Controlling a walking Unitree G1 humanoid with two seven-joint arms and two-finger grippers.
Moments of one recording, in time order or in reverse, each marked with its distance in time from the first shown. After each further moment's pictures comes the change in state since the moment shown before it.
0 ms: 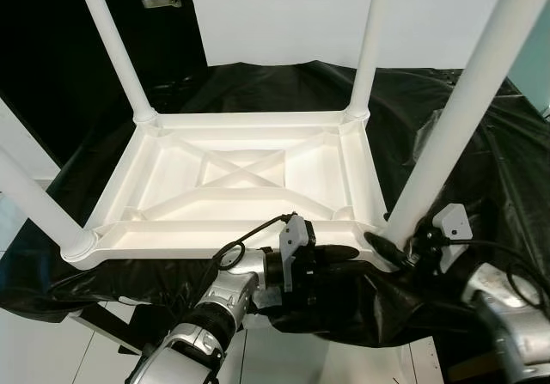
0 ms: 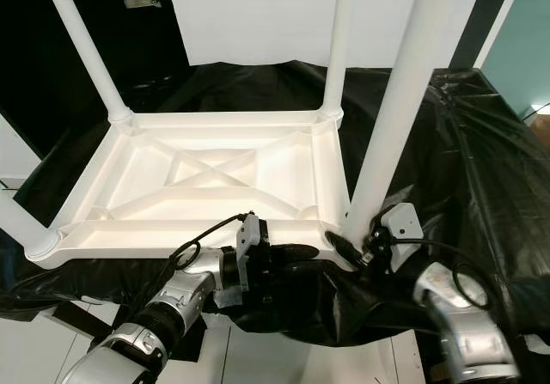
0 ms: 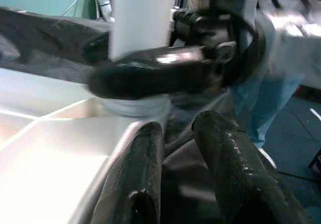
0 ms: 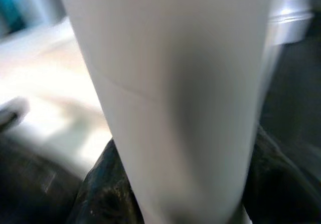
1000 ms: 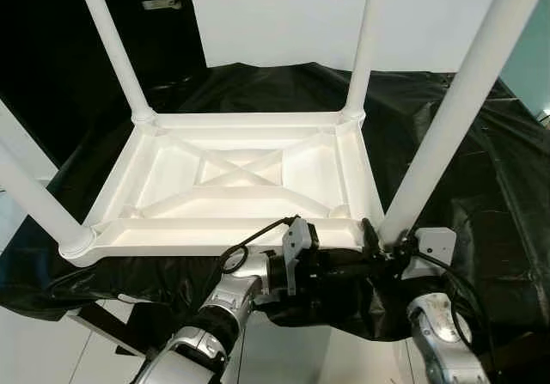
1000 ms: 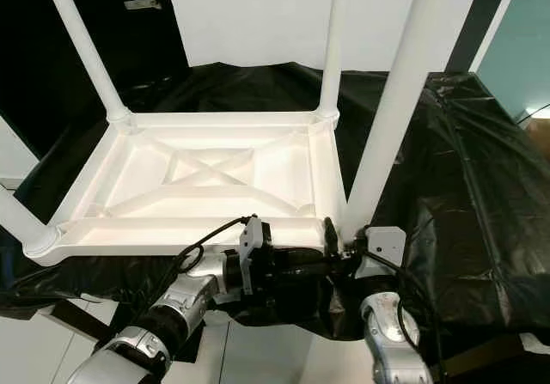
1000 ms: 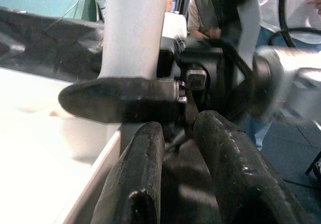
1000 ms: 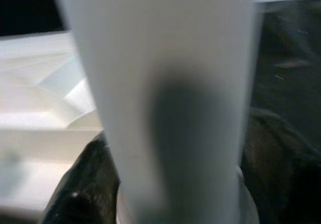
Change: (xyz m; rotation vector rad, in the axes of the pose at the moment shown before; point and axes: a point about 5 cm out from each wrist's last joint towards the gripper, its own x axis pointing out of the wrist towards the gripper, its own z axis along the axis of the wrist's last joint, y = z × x) left arm 0.004 -0.001 -0.001 -0.012 -0.014 0.002; right arm 0.001 0.006 -0.008 -0.057 -0.039 -0.272
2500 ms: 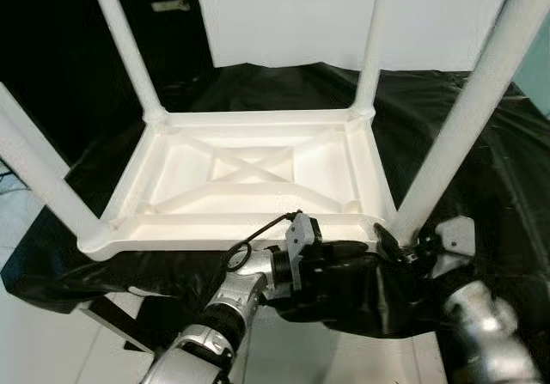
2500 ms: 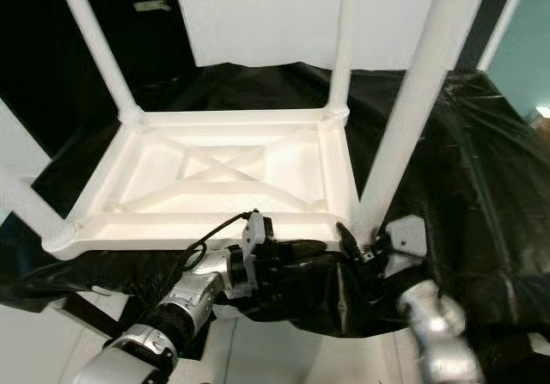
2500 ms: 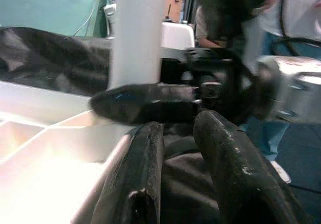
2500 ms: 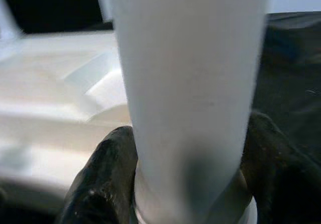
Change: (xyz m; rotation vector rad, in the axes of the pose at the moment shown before) left arm -0.001 0.004 0.006 0.053 -0.024 0.020; right arm -0.012 -0.005 -0.007 0.053 -0.004 -0.054
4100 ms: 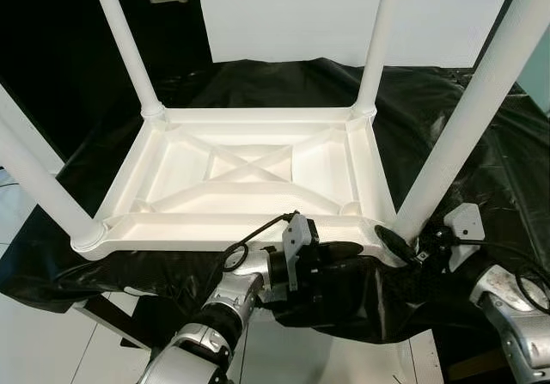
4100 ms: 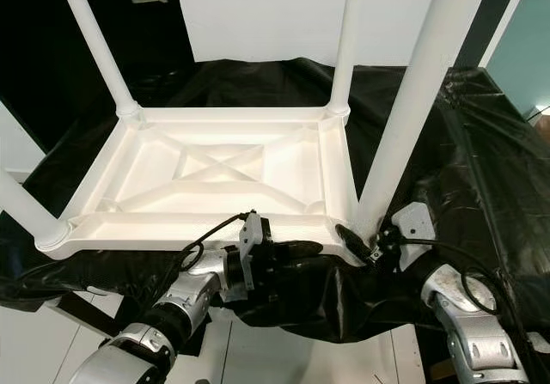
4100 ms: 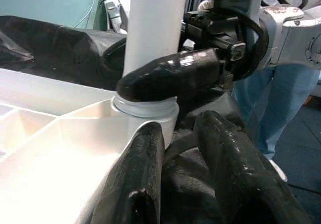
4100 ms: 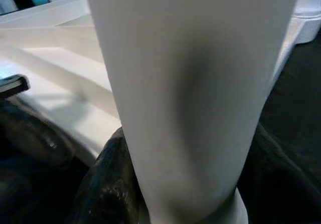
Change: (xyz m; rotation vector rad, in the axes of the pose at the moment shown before) left arm 0.002 -0.002 -0.004 -0.012 0.000 0.005; right arm 0.010 -0.029 0.030 -0.149 0.105 0.538
